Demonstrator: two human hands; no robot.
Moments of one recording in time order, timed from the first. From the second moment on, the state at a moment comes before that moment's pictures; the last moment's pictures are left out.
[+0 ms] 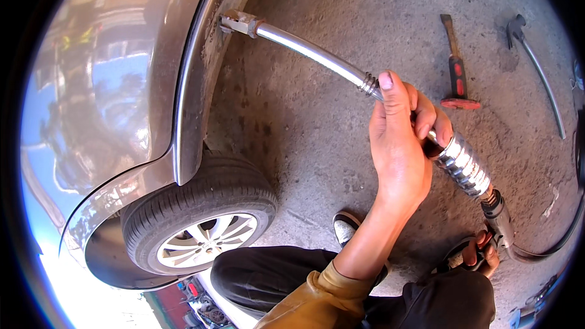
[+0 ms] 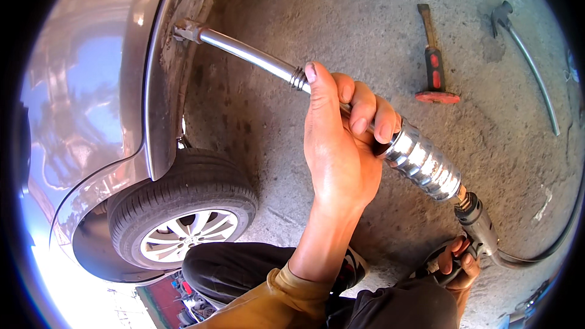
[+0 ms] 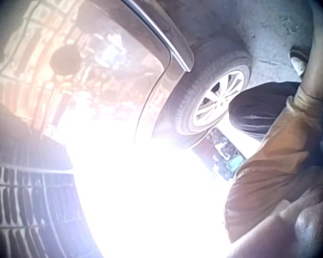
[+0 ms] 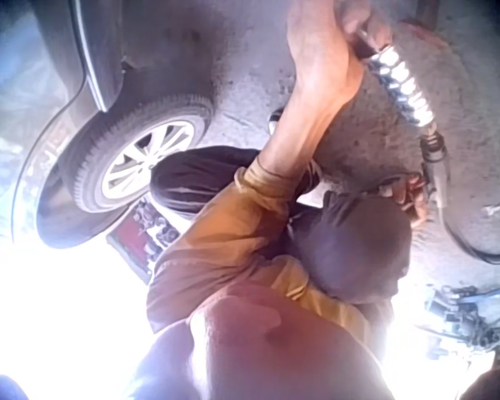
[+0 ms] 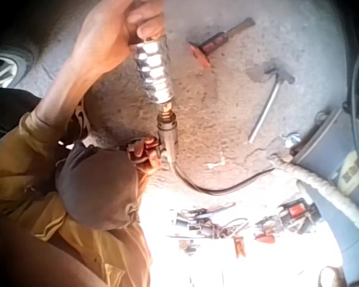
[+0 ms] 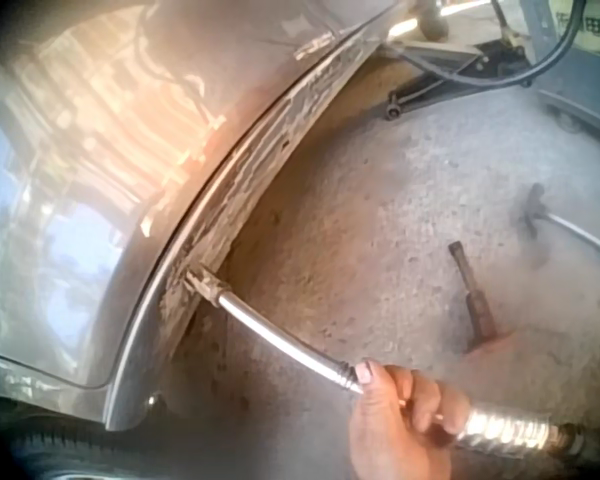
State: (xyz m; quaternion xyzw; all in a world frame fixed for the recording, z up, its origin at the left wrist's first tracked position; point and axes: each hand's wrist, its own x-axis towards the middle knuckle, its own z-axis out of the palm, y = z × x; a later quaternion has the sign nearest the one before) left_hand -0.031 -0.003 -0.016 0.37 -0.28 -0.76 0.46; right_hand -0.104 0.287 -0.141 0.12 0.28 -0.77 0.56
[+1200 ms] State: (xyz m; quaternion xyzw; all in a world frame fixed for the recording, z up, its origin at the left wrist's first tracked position) left_hand -0.055 0.029 -0.034 0.46 -0.28 -0.64 0.55; right_hand -0.113 0.291 -0.136 0.11 0.33 -0.74 0.58
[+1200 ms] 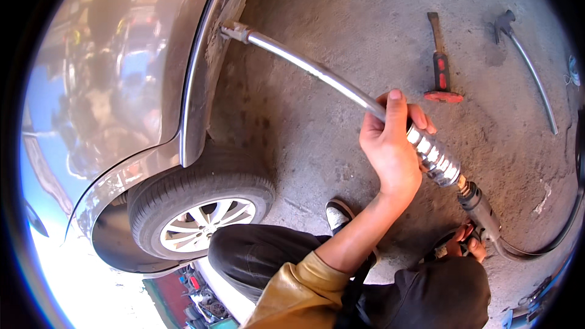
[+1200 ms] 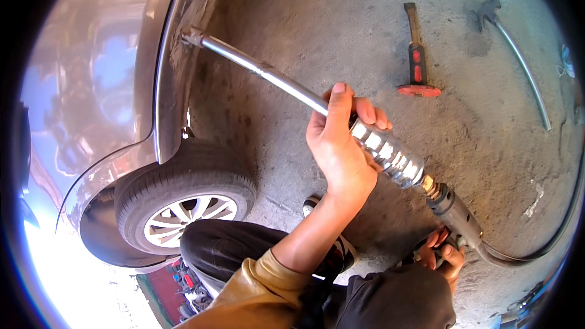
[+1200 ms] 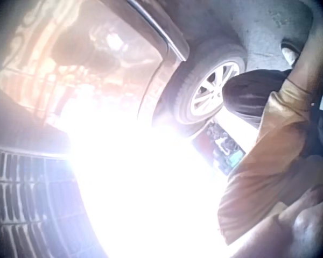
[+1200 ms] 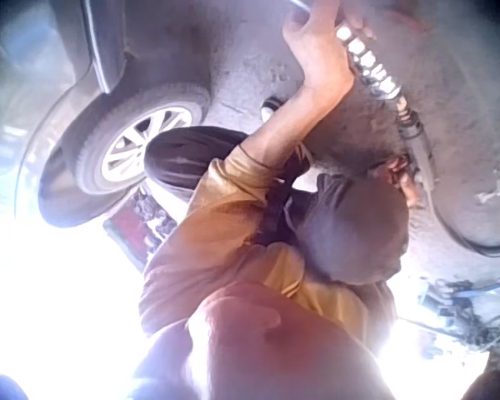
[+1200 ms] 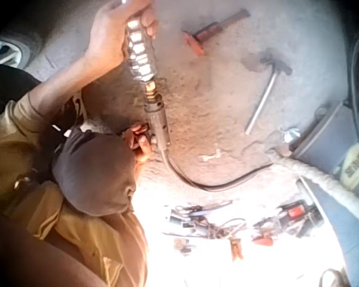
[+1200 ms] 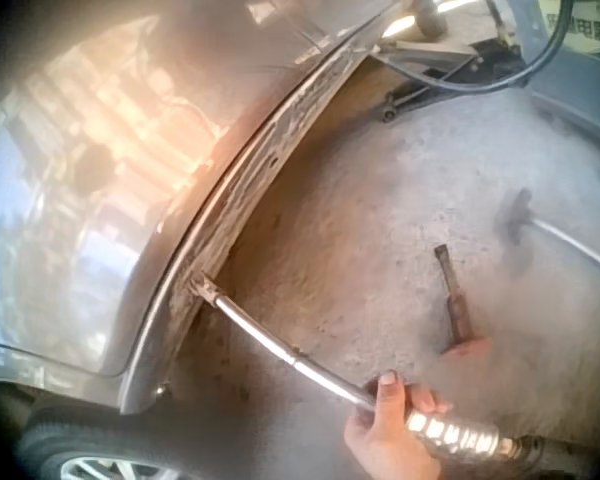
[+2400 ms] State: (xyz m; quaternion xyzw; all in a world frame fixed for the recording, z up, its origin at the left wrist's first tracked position) left_hand -0.031 0.012 -0.005 0.25 -0.17 -0.81 0.51; right_hand -0.118 0.299 -0.137 0.08 0.35 -0.72 0.60
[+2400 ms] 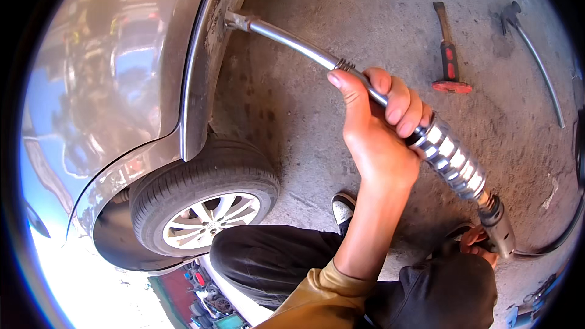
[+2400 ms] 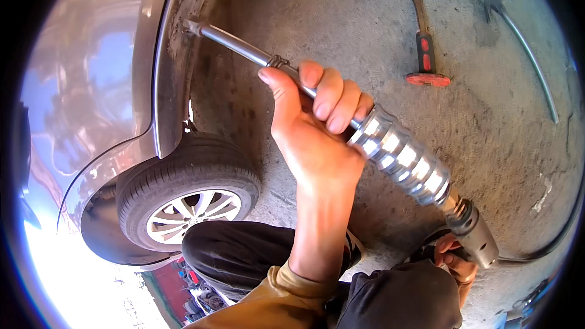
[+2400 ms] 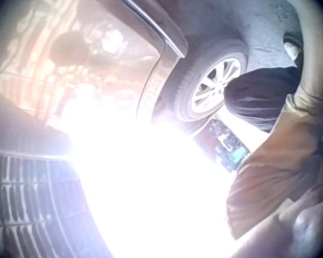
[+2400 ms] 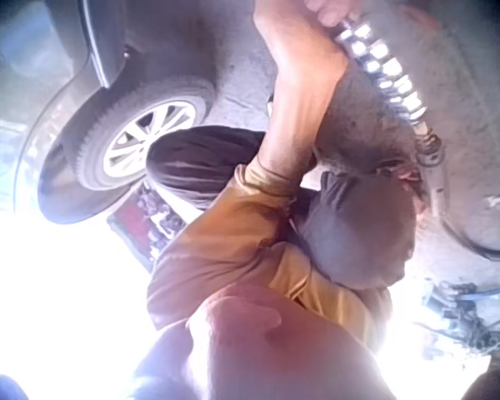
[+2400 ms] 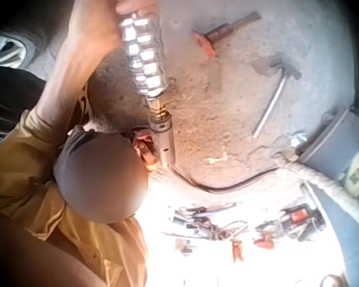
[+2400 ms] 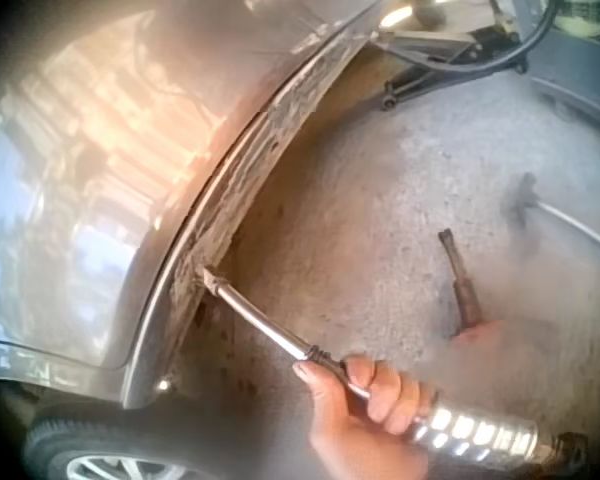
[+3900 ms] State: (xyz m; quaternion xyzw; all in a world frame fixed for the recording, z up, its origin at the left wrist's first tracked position) left_hand -0.025 0.017 -0.020 0.44 -0.34 -0.66 0.50; right_hand -0.099 0.285 -0.137 0.08 0.25 -0.74 0.62
